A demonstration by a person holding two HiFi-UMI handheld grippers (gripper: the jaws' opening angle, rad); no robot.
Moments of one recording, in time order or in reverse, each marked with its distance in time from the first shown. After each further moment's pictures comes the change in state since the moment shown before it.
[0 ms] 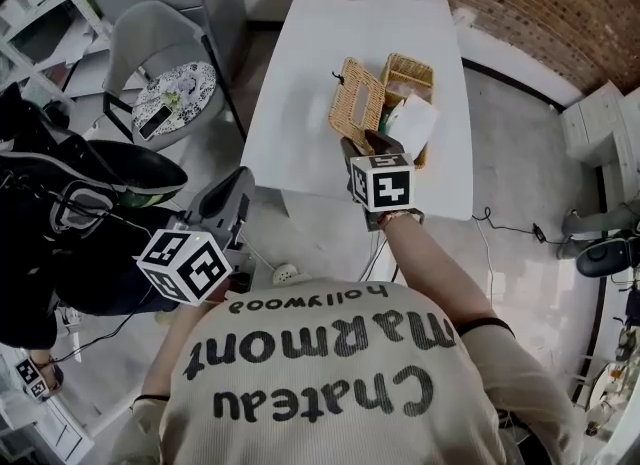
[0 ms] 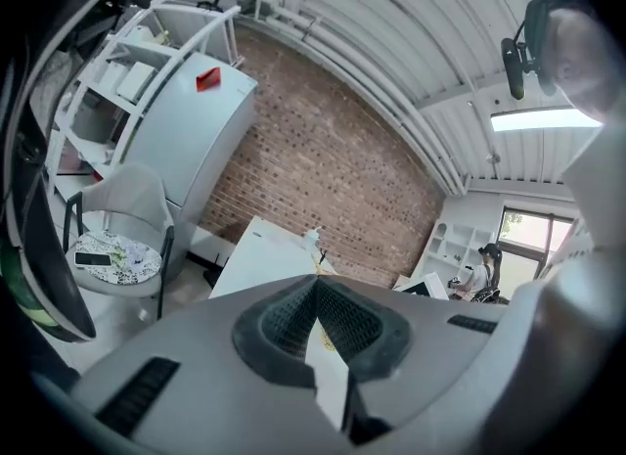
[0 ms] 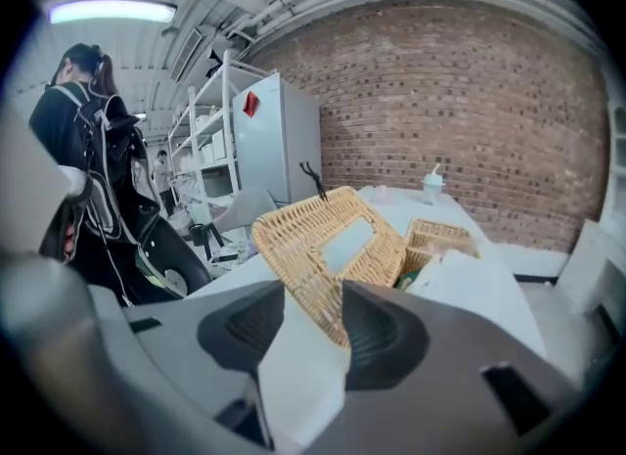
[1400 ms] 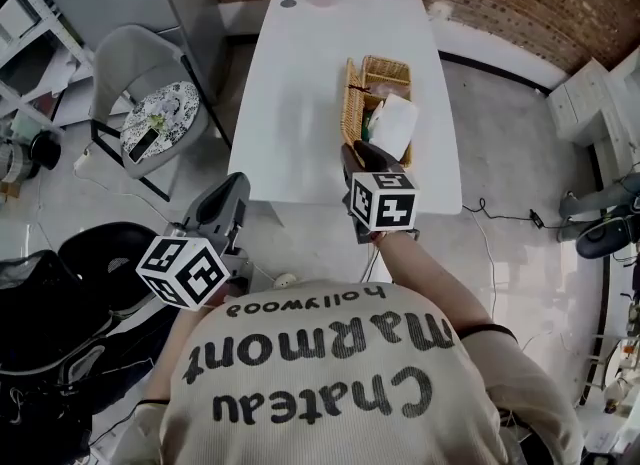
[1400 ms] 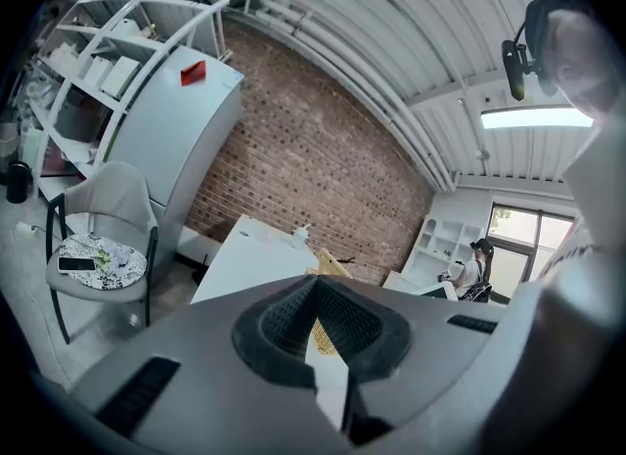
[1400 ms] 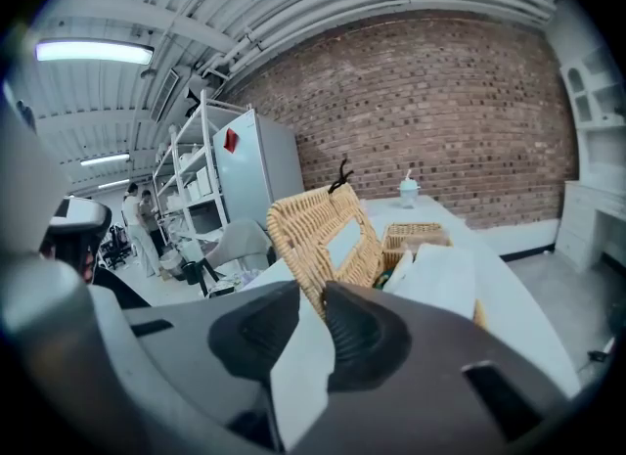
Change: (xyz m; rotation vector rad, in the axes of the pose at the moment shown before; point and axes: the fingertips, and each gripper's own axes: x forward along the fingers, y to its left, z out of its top) left arm 0.046 -0.007 0.007 0.022 0.026 -0.058; right arm -0.012 -0.033 0.008 0.176 -0.135 -0.031
